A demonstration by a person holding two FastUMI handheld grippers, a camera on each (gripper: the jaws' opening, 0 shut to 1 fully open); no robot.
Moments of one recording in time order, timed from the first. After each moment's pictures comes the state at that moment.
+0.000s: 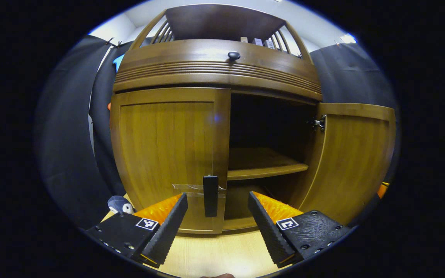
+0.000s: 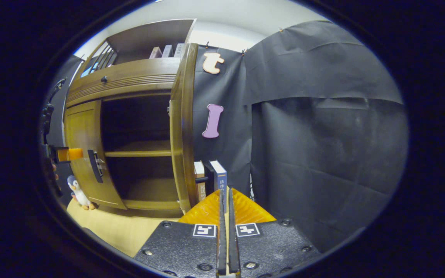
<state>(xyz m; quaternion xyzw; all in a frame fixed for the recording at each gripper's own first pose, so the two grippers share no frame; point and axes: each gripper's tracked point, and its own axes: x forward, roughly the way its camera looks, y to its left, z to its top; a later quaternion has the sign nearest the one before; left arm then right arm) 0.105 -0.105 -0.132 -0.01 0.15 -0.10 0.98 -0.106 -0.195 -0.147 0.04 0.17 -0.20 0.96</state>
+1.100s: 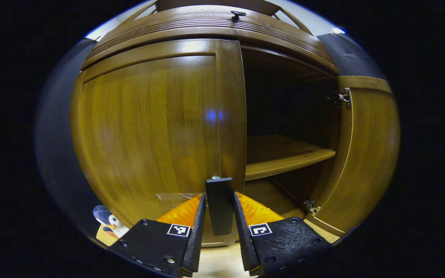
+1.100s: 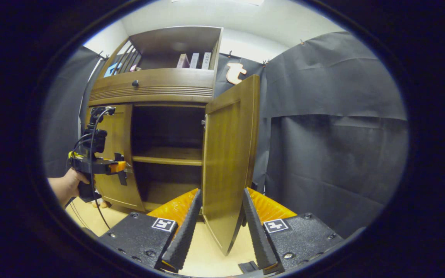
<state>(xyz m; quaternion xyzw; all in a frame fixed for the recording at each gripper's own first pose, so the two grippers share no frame) 0.188 -0.115 -0.191 0.02 0.15 -0.14 0.98 -0.103 -0.121 -0.119 0.00 0.15 -0.13 0.98</state>
